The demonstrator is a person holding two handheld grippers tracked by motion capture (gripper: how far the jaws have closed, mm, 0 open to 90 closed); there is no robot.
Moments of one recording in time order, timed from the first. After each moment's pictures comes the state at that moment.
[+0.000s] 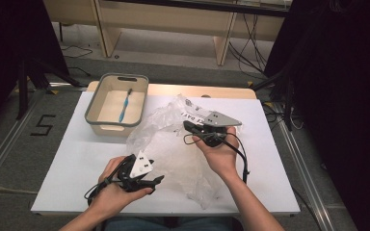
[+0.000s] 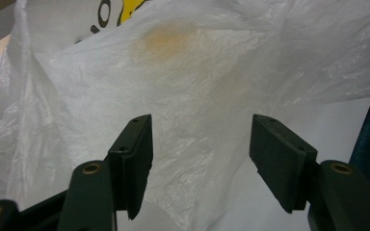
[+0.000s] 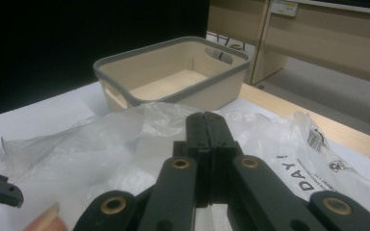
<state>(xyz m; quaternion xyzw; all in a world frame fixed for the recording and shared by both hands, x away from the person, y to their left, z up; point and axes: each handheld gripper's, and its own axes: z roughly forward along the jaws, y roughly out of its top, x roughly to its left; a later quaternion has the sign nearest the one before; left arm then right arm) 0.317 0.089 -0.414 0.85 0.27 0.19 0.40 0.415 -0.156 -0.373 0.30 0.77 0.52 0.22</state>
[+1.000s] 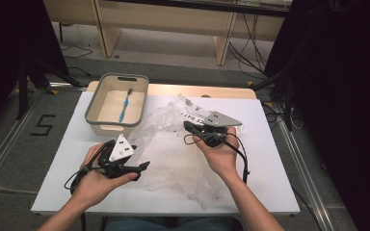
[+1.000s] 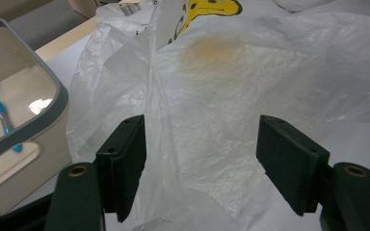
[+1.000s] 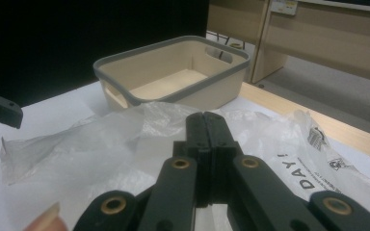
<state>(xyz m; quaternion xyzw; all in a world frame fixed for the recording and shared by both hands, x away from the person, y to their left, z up) 0.330 0.128 -0.384 0.83 0.32 0.22 0.41 0.414 -0.157 -0.373 0.30 0.77 0.52 0.21</state>
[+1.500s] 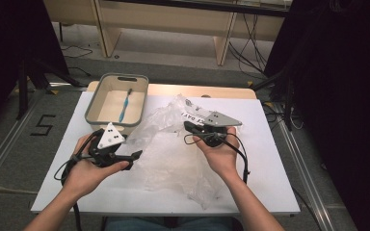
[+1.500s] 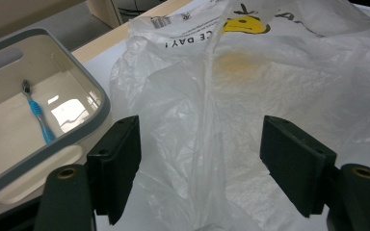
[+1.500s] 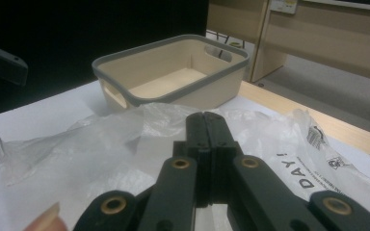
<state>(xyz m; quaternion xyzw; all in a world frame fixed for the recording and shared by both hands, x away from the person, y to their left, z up) 0.348 0.149 -0.365 0.81 0.34 0.23 0.41 0.415 -0.158 -0.374 0.30 0.77 0.52 0.21</state>
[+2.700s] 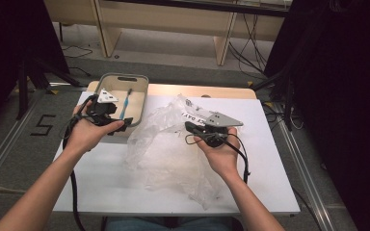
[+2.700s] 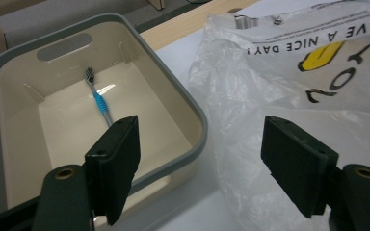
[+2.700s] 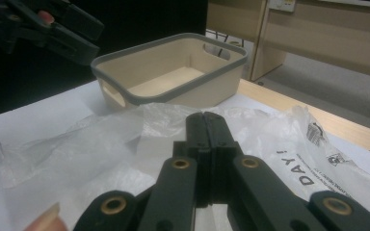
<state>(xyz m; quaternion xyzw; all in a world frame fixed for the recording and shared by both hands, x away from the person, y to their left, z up) 0.448 0.177 -0.355 0.79 0.43 0.24 0.37 0.415 -0.161 -0.376 0.31 0.77 0.52 0.21</state>
